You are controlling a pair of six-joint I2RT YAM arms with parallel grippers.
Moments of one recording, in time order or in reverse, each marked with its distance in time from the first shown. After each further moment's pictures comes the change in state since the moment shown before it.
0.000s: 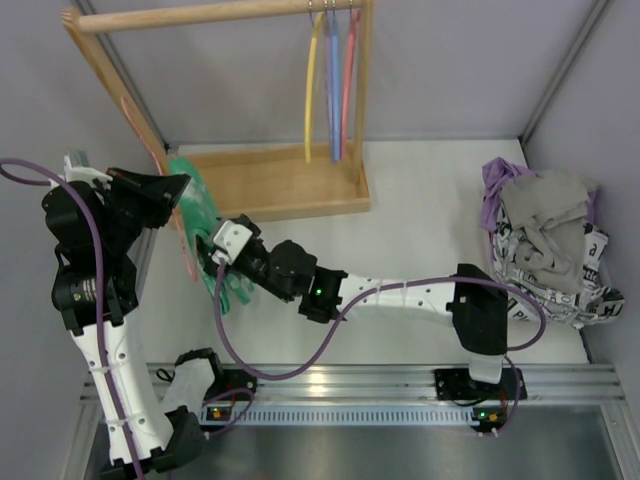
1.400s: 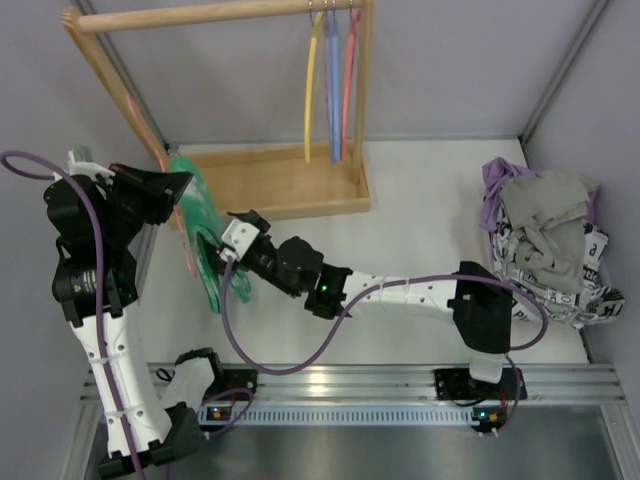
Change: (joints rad) left arm 0.000 0.027 0.005 0.005 0.022 0.000; right arm -0.041 -0.008 -0.056 0.035 -0.017 -0.038
